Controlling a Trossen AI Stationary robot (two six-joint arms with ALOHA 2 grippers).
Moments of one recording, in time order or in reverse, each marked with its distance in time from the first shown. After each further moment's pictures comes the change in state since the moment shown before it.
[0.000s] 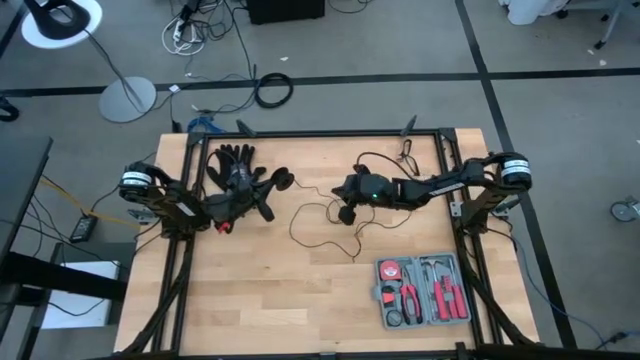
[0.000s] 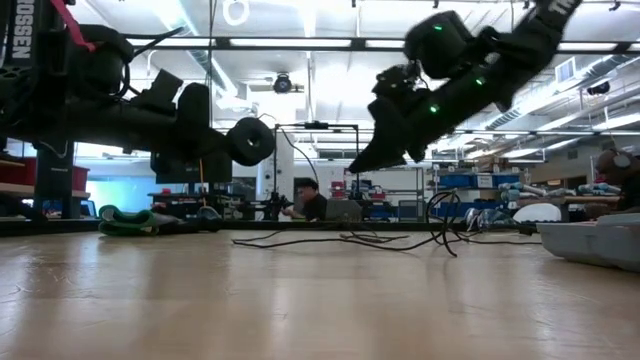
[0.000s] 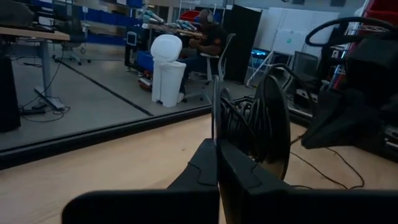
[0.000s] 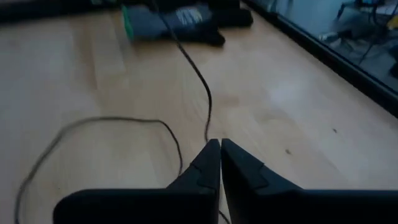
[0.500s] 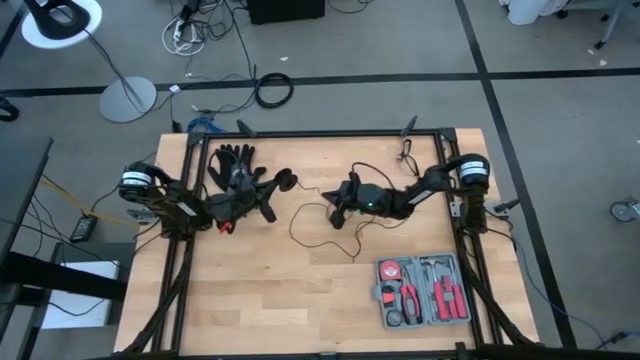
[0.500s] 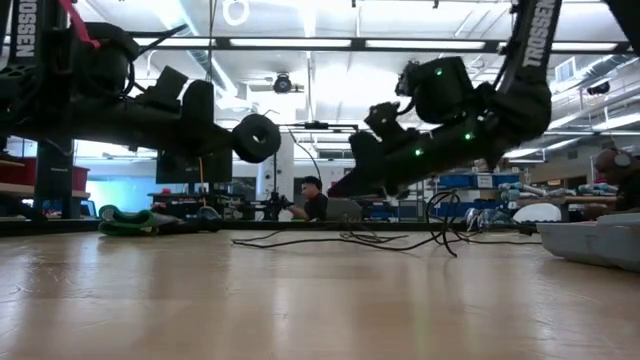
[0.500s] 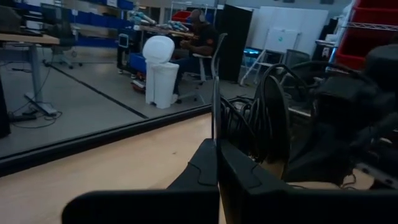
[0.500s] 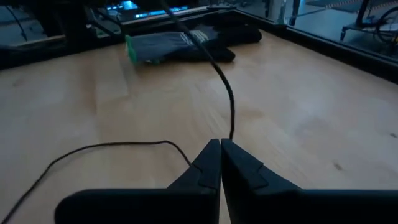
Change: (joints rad) left arm 0.000 0.000 0.027 -0.019 0.033 0.027; right arm -0.001 0.326 -0.034 0.544 0.000 0.062
